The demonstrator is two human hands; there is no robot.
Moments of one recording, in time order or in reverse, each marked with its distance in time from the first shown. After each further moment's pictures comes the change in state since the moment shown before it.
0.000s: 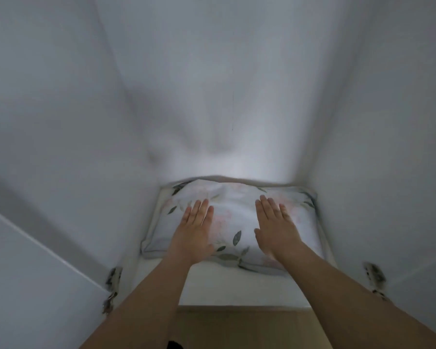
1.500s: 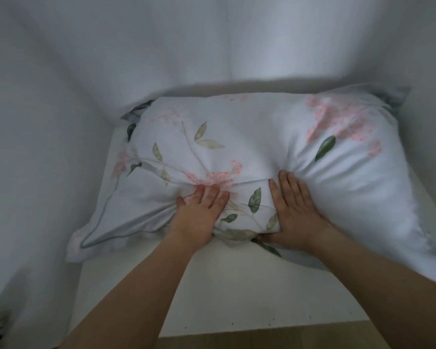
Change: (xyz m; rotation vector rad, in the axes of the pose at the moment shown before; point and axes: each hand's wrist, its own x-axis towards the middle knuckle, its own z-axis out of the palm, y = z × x) left_hand 0.138 -0.008 0.298 0.000 -0.370 0.138; right_hand 0.150 0.028 0.341 0.152 -0.052 -0.094
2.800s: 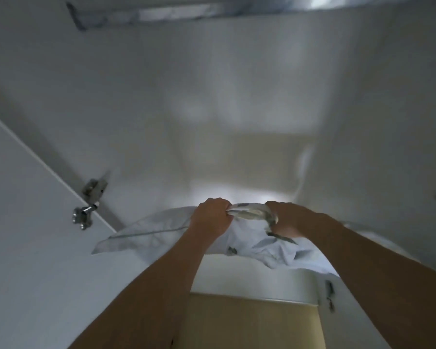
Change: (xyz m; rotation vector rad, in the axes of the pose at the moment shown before) left_hand -0.473 0.028 -0.683 -0.524 0.364 -0.321; right_hand -0.268 -0.147 -0.803 0.187 -0.307 0.006
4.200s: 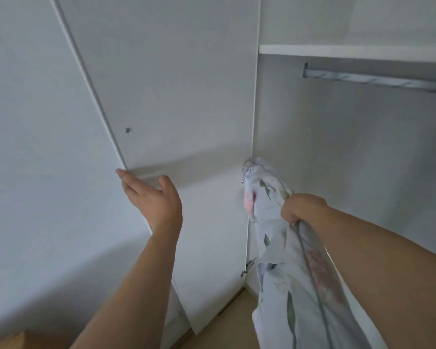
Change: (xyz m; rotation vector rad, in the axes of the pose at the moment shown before) left_hand -0.360 -0.079 -0.153 -0.443 1.635 -0.942; right_hand -0.124 -0.260 -0.019 -0.599 -0.022 -0.195
